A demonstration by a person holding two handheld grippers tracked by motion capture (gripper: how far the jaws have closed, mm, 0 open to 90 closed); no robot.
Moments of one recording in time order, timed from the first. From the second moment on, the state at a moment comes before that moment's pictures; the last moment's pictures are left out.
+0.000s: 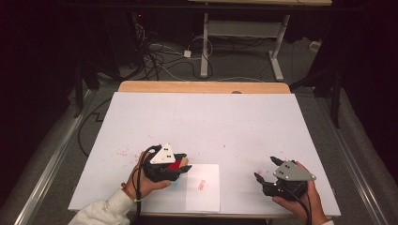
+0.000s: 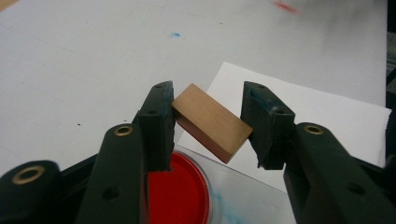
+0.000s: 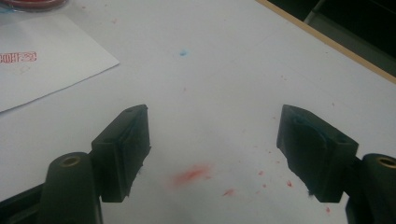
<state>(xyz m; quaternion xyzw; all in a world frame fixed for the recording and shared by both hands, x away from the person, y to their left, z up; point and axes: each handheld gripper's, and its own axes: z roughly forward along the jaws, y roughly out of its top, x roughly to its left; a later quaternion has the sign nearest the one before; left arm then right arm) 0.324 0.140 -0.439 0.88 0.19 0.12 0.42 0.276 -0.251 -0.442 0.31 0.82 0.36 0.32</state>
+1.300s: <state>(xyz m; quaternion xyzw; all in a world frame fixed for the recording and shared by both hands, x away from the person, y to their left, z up) 0.346 0.172 -0.459 0.89 0.24 0.12 0.38 0.272 -0.249 -0.443 0.30 0.83 0.35 0.32</state>
